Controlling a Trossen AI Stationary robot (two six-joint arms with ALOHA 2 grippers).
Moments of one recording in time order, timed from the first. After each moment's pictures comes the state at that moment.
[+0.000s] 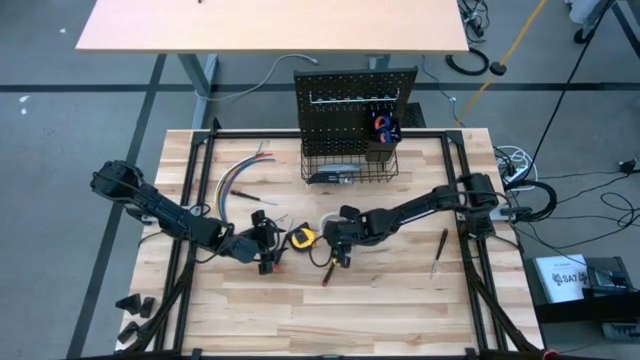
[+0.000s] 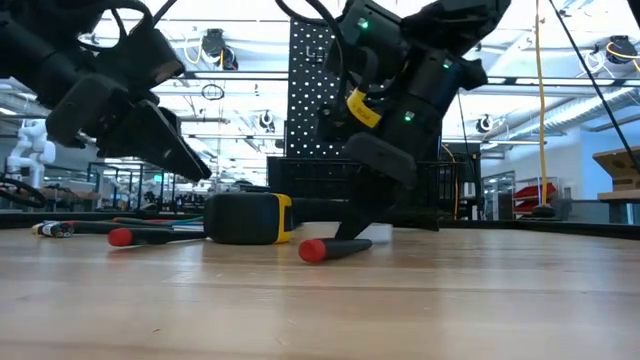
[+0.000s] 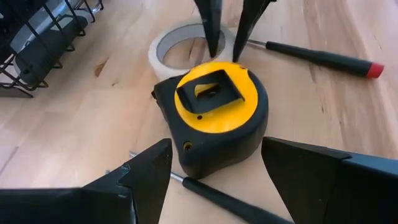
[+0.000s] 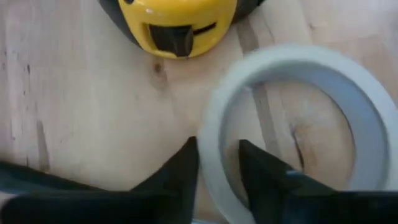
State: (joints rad) left arm -0.41 1.35 0.40 0.25 -0.53 -0.25; right arm 0.13 2.00 1.14 -0.30 0.17 0.31
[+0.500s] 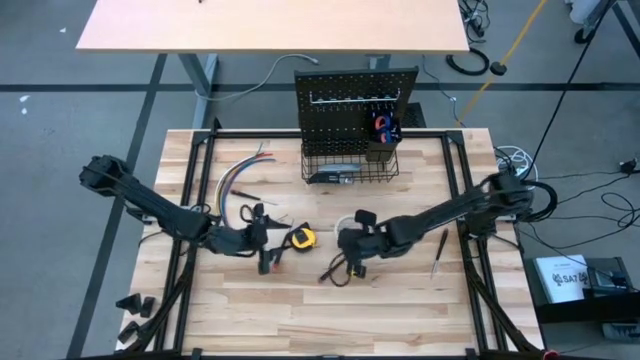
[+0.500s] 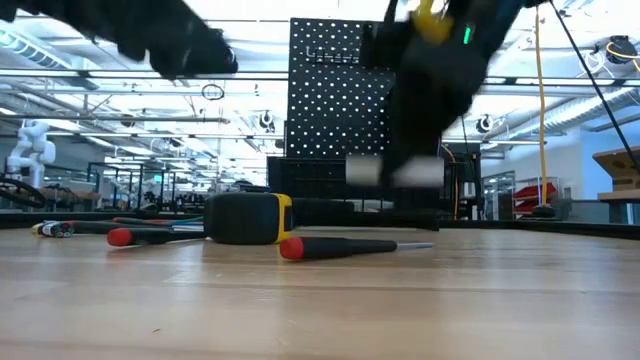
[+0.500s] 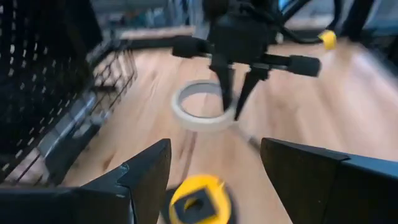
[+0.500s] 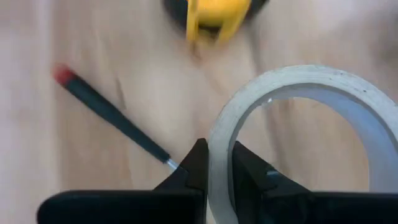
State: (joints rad) left arm -0.44 1.17 0.51 0.29 -0.56 -0.10; right arm 0.27 1.77 1.14 -0.46 0.30 0.41
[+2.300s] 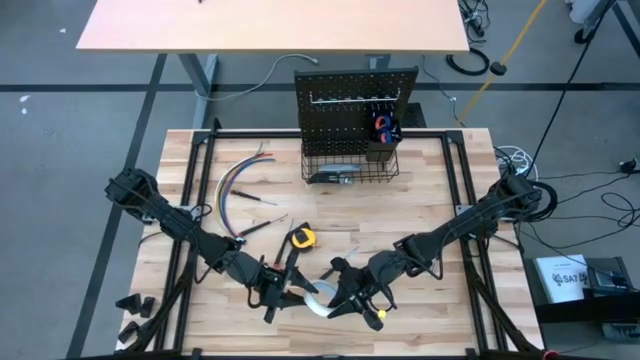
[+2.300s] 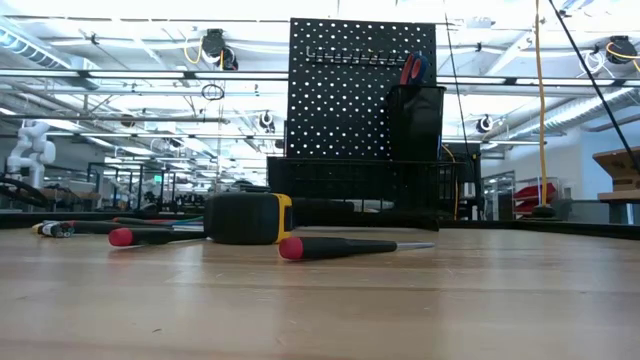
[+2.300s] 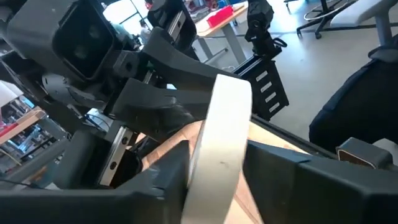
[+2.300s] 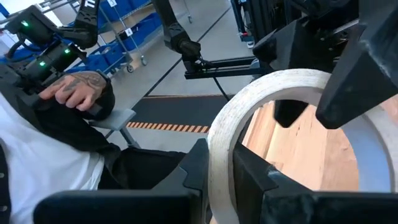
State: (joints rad) left arm -0.57 1.53 0.79 0.60 -0.18 0.51; right arm 0.46 1.68 1.12 0.32 -0.14 0.38
